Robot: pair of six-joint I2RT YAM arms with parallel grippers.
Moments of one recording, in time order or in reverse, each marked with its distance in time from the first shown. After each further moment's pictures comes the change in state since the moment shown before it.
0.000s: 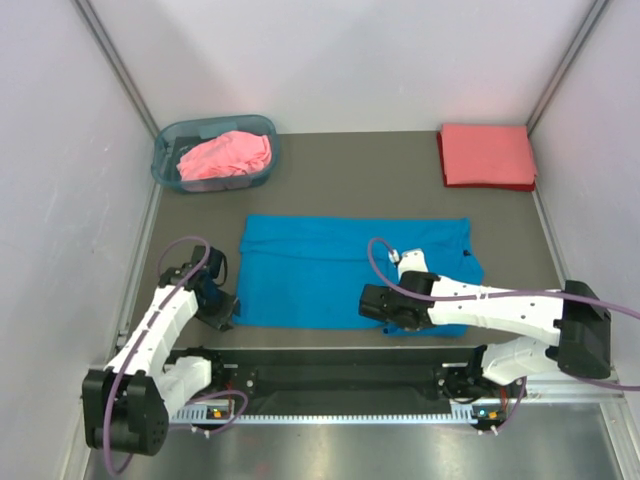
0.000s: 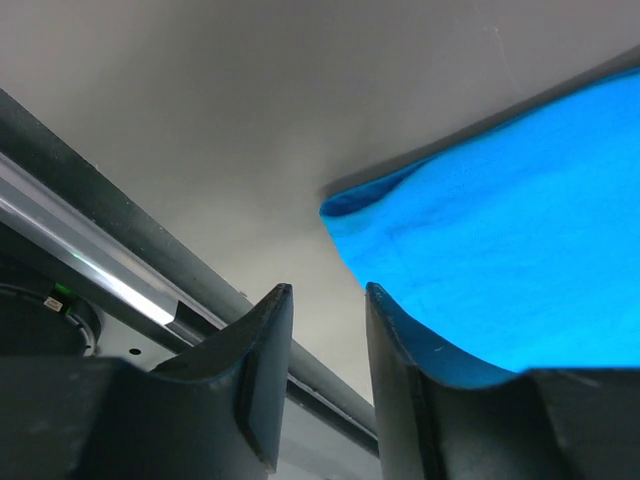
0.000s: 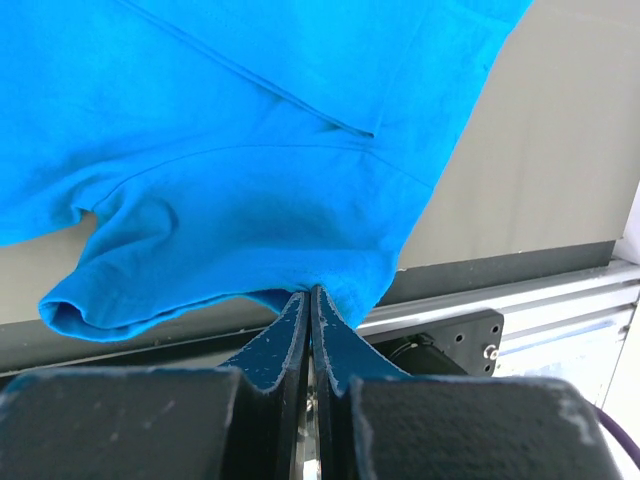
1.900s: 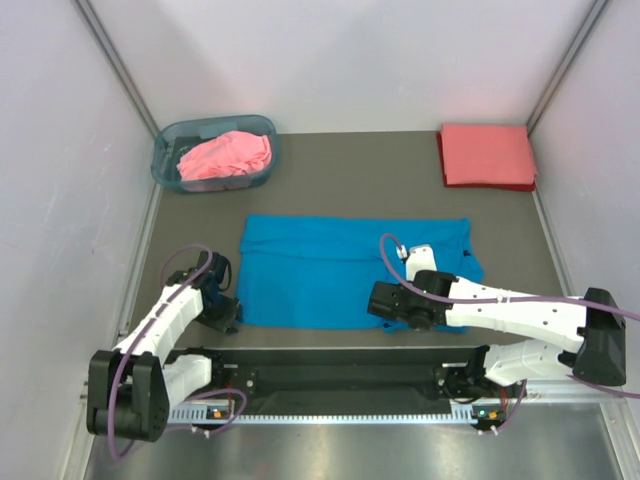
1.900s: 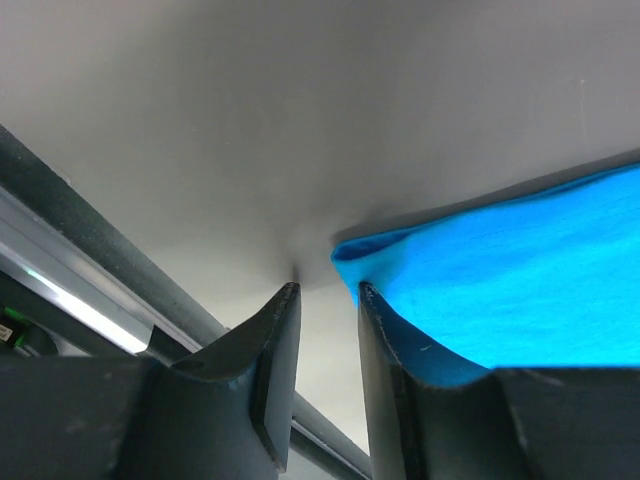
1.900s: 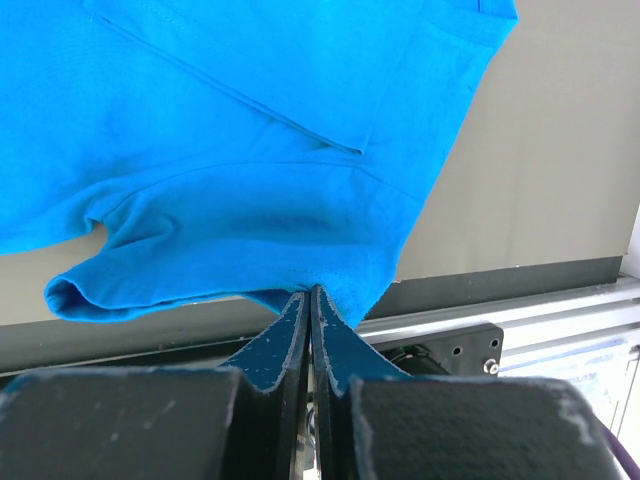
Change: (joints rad) left arm 0.000 0.077 -0.087 0.109 0.007 -0.115; right arm -0.003 -0.093 0.000 -0.011 0.038 -0.014
